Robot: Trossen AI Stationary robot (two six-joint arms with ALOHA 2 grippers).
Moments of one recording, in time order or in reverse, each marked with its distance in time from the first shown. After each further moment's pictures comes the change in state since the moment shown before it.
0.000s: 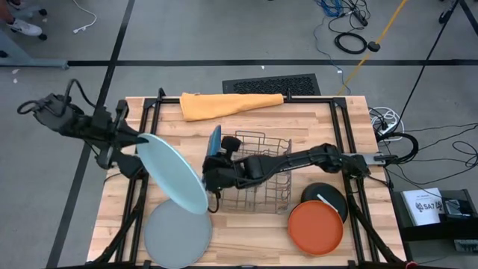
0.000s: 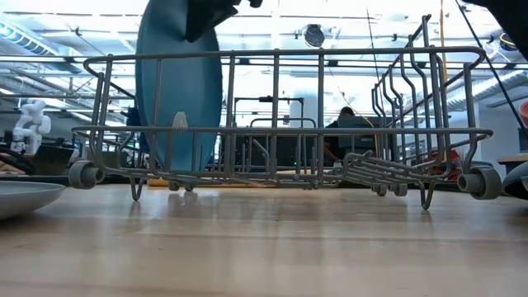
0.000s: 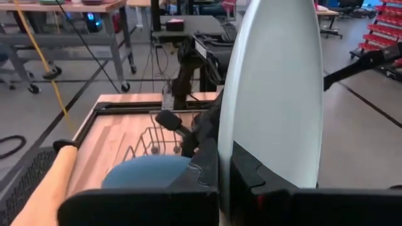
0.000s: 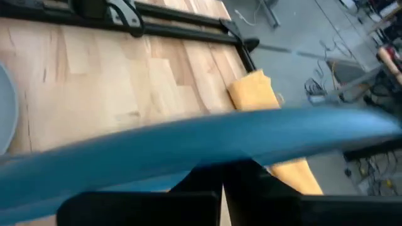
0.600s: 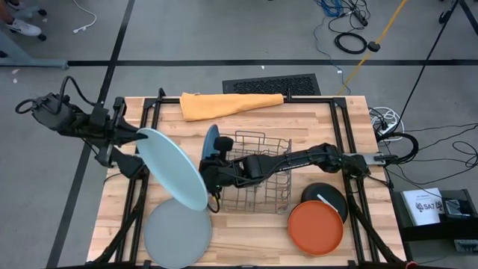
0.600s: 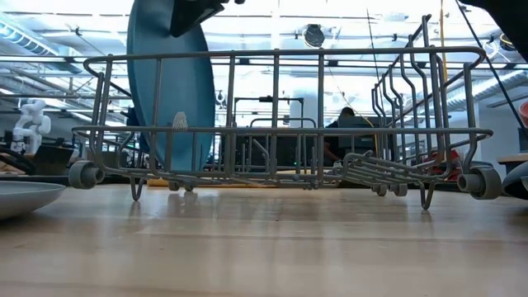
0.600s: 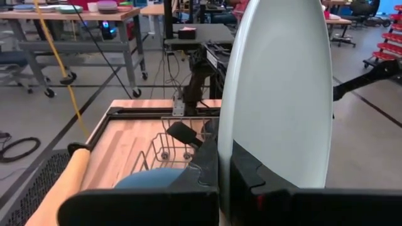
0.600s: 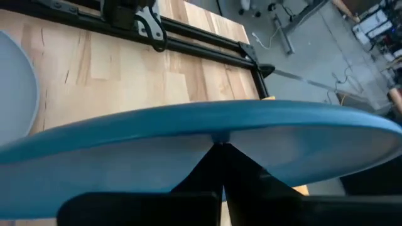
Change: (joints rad) left arm 0.000 -0.007 0.000 0.014 -0.056 0.004; right arm -0.008 0.005 0.000 0.098 -0.063 -0.195
